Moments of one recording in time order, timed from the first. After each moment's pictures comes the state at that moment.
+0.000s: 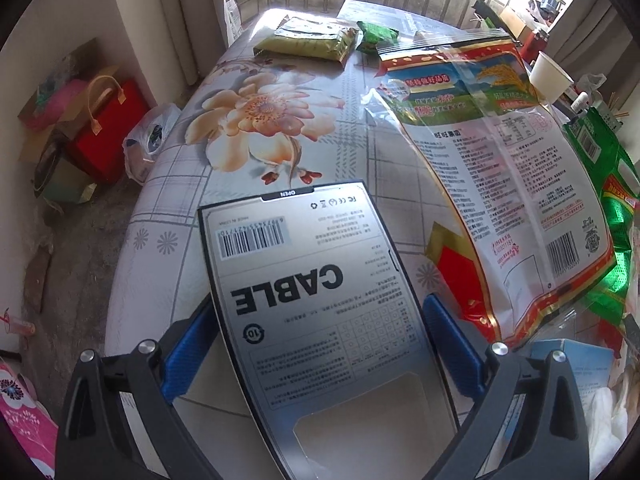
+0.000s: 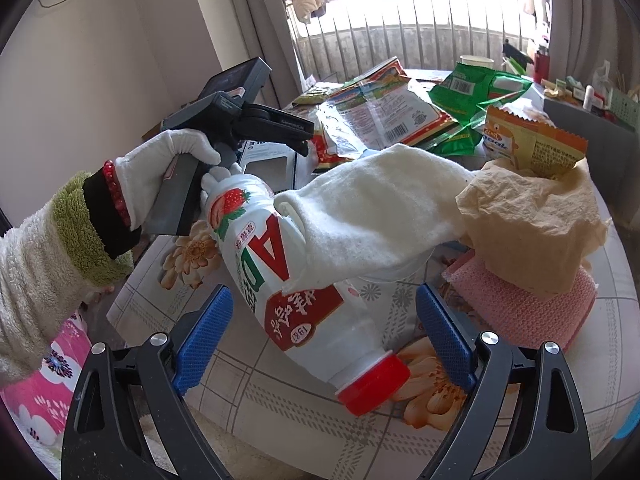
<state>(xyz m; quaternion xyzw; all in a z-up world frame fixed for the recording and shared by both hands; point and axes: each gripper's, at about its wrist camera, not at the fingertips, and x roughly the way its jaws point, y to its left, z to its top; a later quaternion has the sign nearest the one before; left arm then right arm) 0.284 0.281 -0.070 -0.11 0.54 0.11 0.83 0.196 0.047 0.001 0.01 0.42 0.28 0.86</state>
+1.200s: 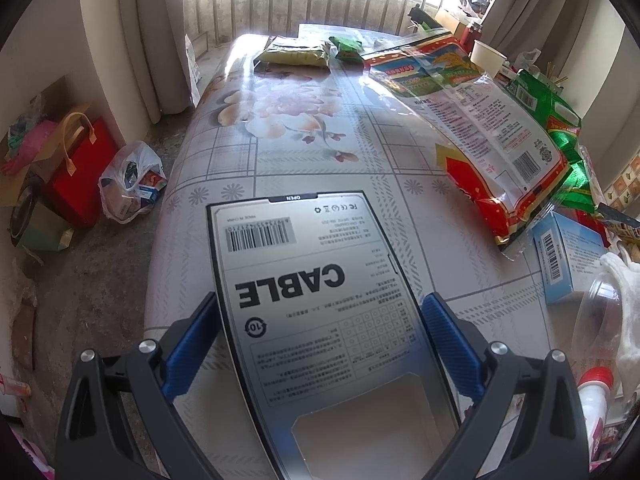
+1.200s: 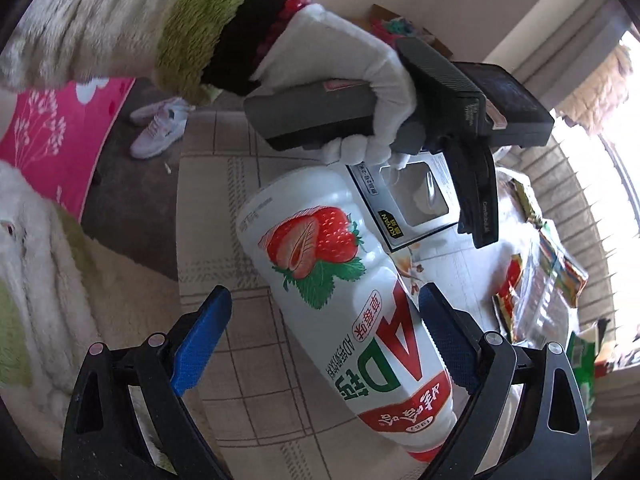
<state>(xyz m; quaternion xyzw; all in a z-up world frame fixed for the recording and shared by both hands) 0.206 0.310 -0.074 -0.07 0.49 0.02 0.87 0.135 0.210 -0.022 -0.48 0.26 0.49 0.68</state>
